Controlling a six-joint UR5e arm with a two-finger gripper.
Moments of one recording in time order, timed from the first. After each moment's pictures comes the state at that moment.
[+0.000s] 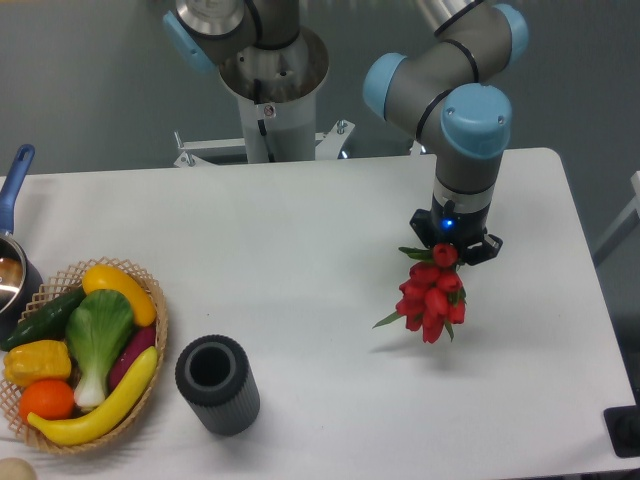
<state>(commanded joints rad) 2.70 -1.88 -1.75 -0.94 1.57 1.22</state>
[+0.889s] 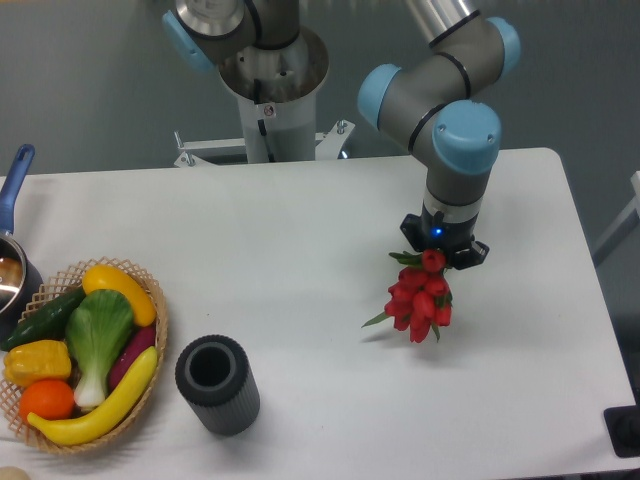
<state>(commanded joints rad) 2.68 -1.93 -1.79 -0.94 1.57 1.22</state>
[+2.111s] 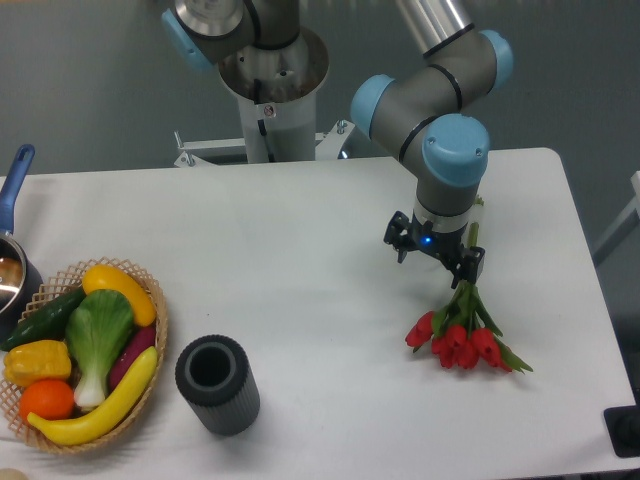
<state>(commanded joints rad) 2.68 -1.91 -1.77 -0.92 1.56 1.22</state>
